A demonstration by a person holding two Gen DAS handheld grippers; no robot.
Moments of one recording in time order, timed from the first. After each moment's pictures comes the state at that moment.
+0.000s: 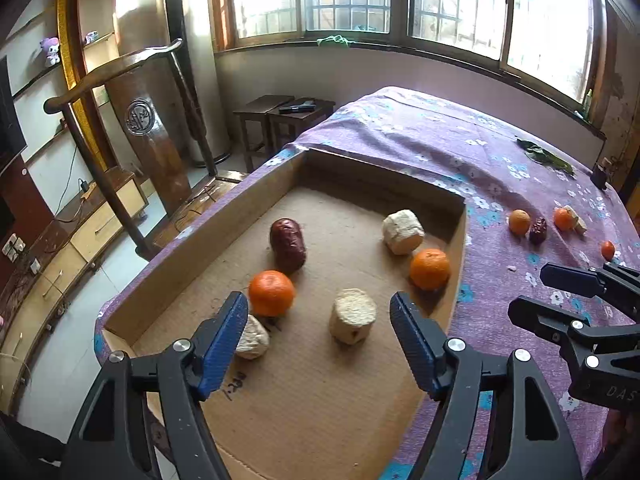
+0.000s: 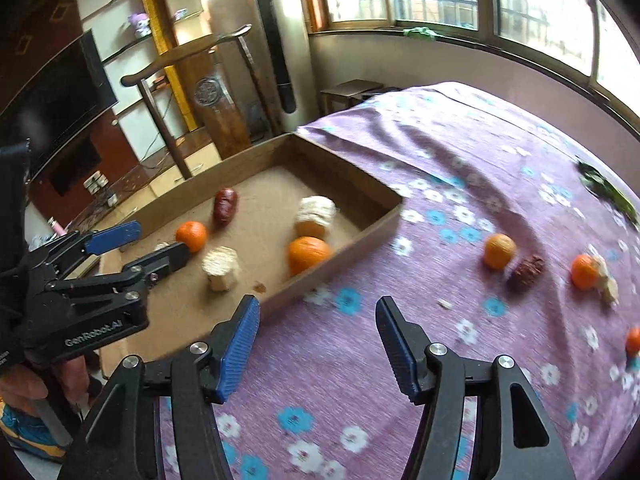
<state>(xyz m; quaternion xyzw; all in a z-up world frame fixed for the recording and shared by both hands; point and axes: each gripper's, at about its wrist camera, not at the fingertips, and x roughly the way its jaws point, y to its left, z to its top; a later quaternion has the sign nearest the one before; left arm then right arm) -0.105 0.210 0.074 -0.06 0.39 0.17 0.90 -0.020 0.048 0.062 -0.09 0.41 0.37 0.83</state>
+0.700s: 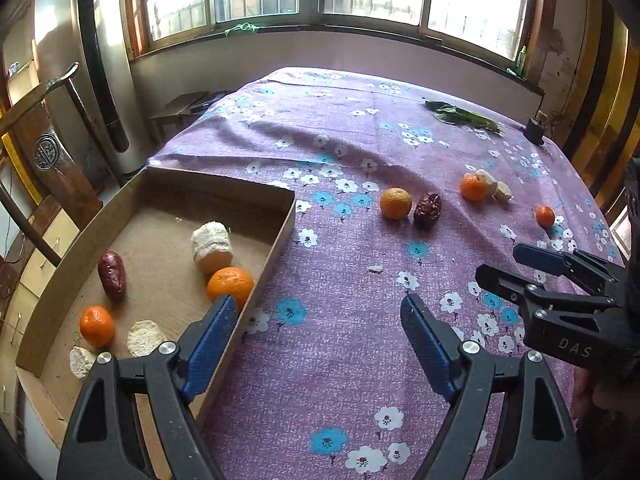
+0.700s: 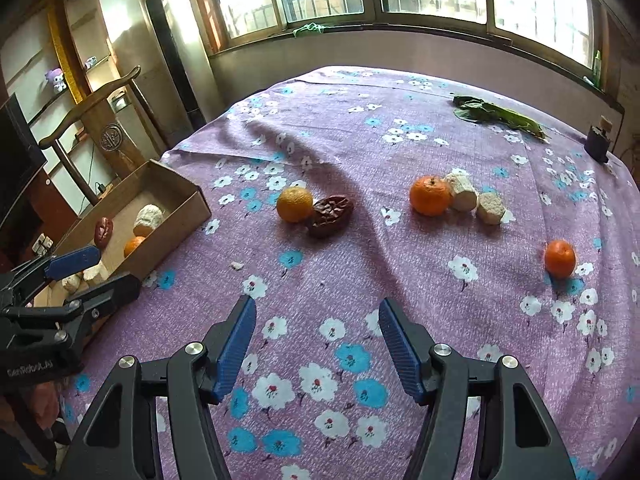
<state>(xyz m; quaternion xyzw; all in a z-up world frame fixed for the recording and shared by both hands) -0.031 0.098 0.064 -0.04 0.43 0.05 0.90 0.036 -0.077 0.043 -0.04 0.42 0.25 0.87</state>
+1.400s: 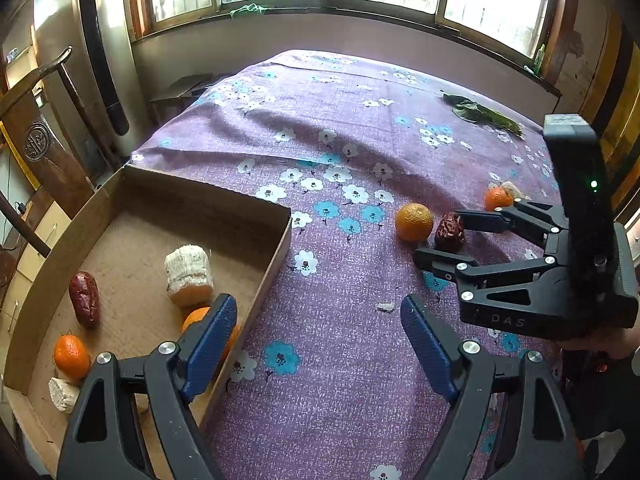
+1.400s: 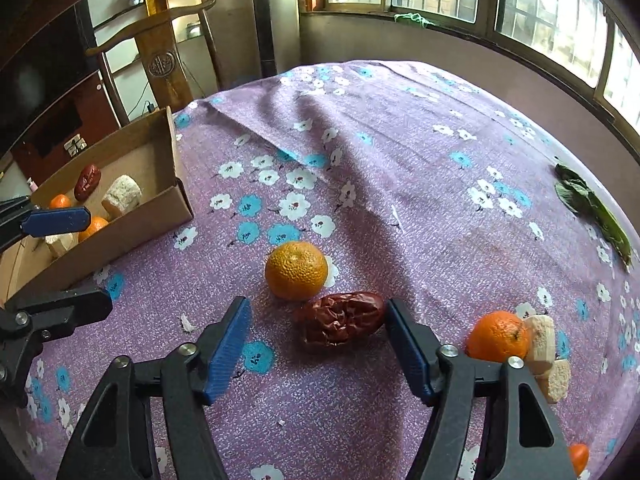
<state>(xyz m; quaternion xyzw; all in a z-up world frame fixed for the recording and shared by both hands) 0.017 0.105 0.048 -0.06 0.46 0.06 0.89 0.124 -0.020 0.007 -0.17 0.41 0.38 0.81</state>
